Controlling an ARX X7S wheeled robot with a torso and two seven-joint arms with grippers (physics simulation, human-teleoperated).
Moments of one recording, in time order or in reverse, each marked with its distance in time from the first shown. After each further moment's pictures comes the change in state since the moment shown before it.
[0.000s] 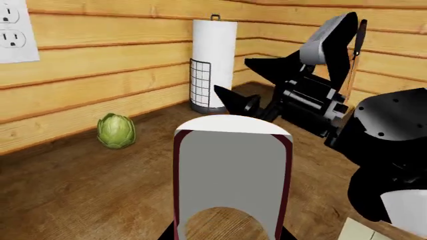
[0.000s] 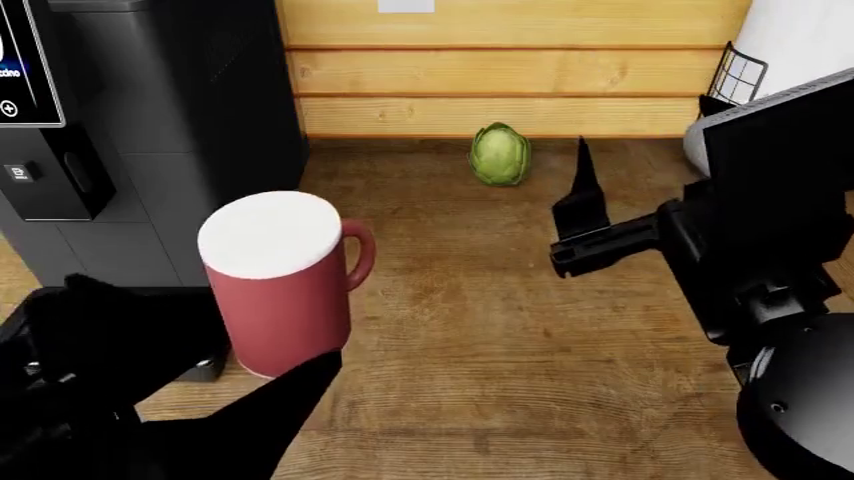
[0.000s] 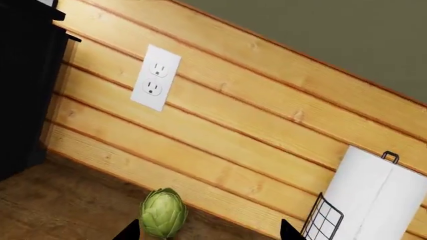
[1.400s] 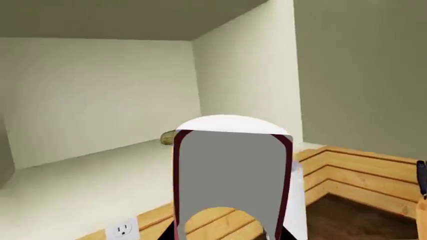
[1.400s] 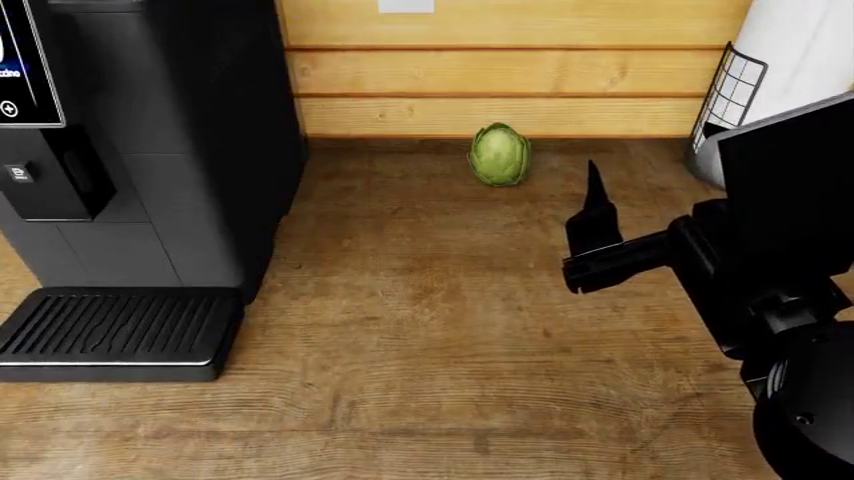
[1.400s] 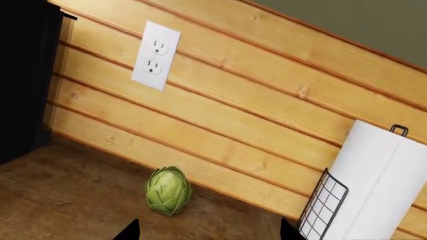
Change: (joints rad) left arm -1.627 0.953 0.400 -1.320 0.096 -0.817 -0.515; right arm -0.033 0.108 -0.032 0.062 0.165 -0.109 0.104
